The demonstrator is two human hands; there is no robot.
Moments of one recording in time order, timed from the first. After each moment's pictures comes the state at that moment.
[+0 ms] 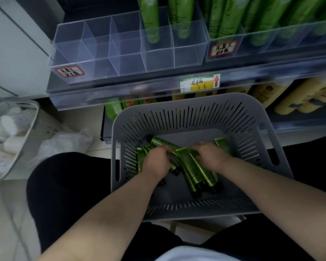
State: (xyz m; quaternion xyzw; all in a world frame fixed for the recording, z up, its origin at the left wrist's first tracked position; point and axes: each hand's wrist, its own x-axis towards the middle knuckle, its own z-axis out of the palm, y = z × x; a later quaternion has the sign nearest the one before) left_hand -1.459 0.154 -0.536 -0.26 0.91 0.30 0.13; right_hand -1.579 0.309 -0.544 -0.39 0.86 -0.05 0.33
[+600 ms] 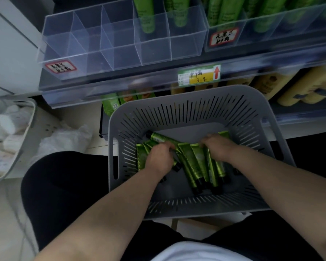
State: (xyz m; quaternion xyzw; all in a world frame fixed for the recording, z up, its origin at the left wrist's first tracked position) left_hand -1.466 0.160 -0.545 -0.25 0.91 0.30 0.14; right_hand -1.600 0.319 -0.542 -0.37 0.84 0.00 0.39
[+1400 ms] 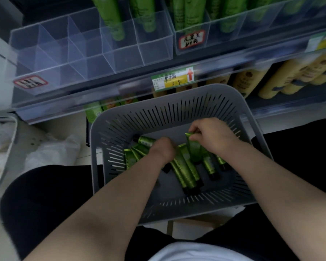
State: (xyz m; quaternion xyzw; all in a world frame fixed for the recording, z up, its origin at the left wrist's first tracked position) left_hand -1.530 0.178 -0.553 -0.24 0.88 0.26 0.32; right_hand -1.605 0.328 -0.470 -0.30 0.91 -0.16 0.24
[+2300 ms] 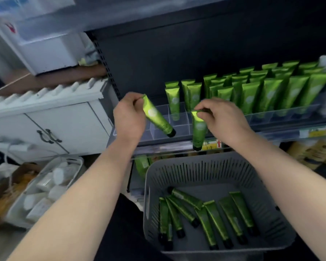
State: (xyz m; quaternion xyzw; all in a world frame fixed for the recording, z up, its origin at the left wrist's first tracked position) left_hand -1.500 0.063 -0.250 -0.27 0.83 0.27 -0.41; right_hand -1.602 0.265 -0.262 -0.40 0.85 -0.33 -0.10
